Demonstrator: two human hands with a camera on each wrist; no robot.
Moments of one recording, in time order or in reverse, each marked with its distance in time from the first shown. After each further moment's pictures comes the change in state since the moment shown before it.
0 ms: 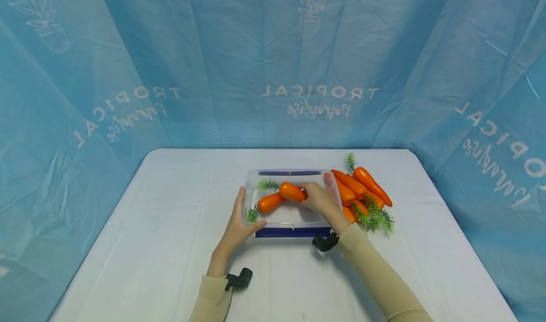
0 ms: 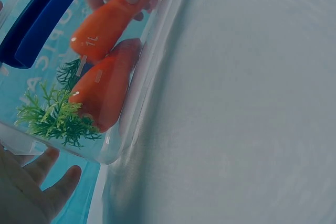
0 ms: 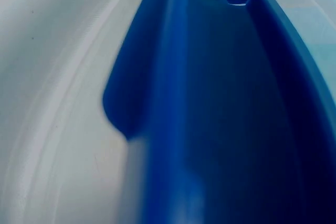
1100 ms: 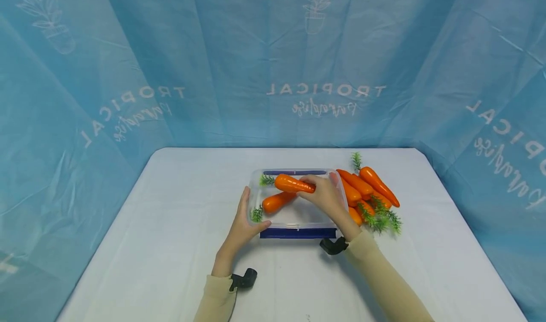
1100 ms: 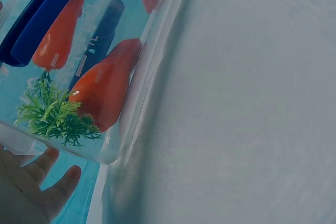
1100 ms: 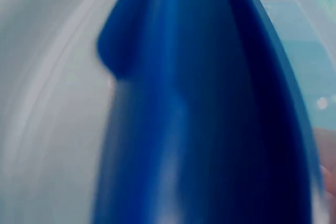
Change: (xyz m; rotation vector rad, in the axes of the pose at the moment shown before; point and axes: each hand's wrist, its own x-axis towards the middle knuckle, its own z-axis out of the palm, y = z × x) left_hand 0.000 0.003 -0.001 0.002 -0.001 -0.001; right_hand -0.016 -0.015 -0.015 0.173 0.270 -0.092
